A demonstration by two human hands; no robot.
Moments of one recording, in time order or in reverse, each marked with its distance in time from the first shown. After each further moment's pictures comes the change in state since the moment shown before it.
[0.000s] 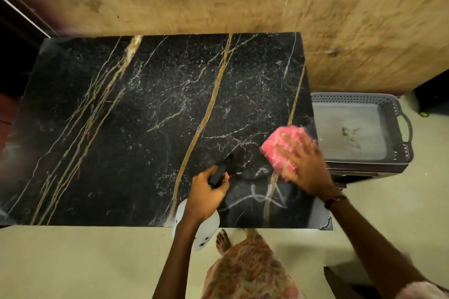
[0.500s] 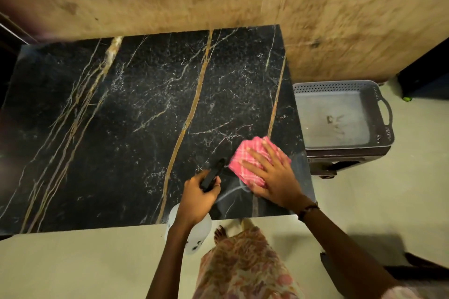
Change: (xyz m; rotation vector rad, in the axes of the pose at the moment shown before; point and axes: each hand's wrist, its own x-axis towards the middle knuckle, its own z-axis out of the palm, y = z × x) left_hand -0.016 -0.010 0.011 0.017 -0.043 -0.051; right_hand -0.030 -0.060 0.017 0.051 0.081 -0.113
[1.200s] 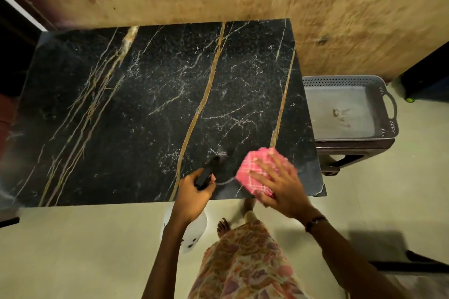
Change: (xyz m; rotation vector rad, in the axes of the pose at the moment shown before) left_hand -0.041 -0.034 -0.031 -0.055 0.040 -0.007; right_hand -0.055 -0.046 0.006 0.046 -0.013 -0.030
